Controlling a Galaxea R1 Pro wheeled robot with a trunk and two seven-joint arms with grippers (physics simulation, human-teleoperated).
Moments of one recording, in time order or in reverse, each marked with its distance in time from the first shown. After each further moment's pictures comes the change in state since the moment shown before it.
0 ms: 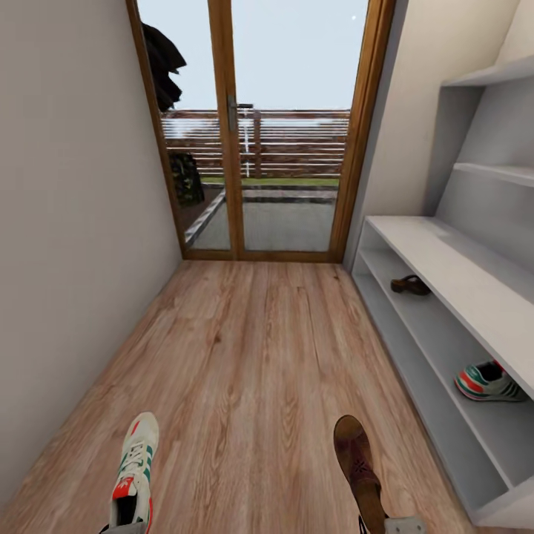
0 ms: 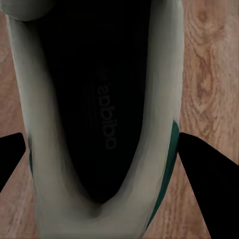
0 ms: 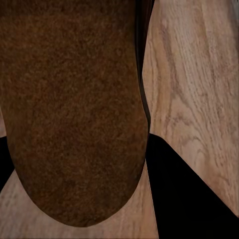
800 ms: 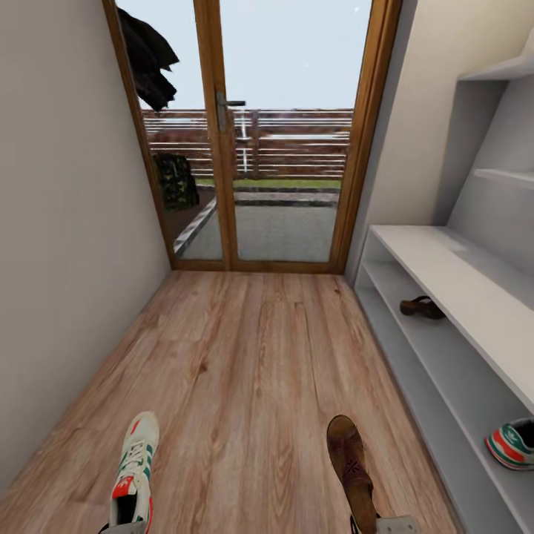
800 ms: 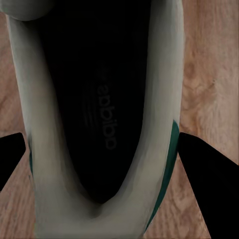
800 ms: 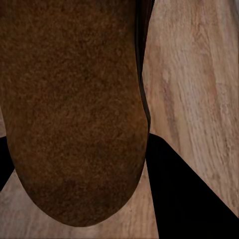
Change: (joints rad) left arm 0.000 0.000 -0.001 -0.005 0.000 0.000 0.000; right arm 0.000 0.028 0.002 -0.002 0.001 0.000 0.000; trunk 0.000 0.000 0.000
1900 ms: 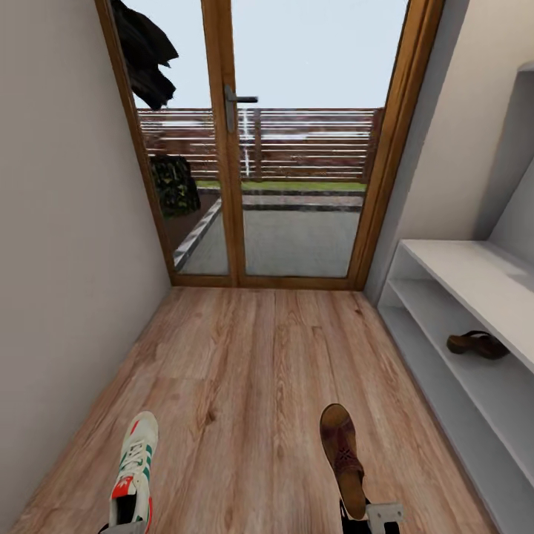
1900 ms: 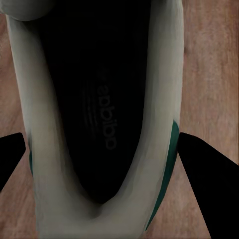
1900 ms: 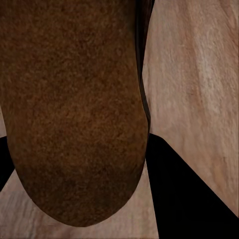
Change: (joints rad) left arm 0.000 0.000 0.001 0.000 0.003 0.001 0.000; right arm 0.000 0.015 -0.004 -0.073 -0.002 -0.001 -0.002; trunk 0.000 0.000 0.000
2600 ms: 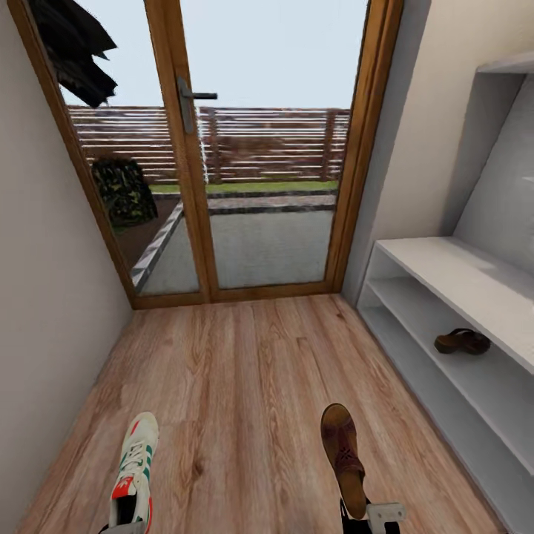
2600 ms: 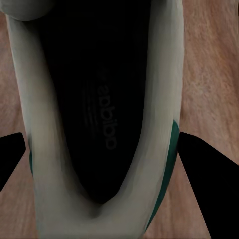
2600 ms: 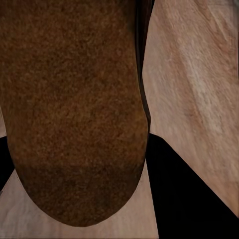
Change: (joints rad) left arm 0.000 0.000 -0.001 0.003 0.000 0.000 0.000; right arm 0.000 0.000 -0.003 -0.001 -0.005 0.000 -0.001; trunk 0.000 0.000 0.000
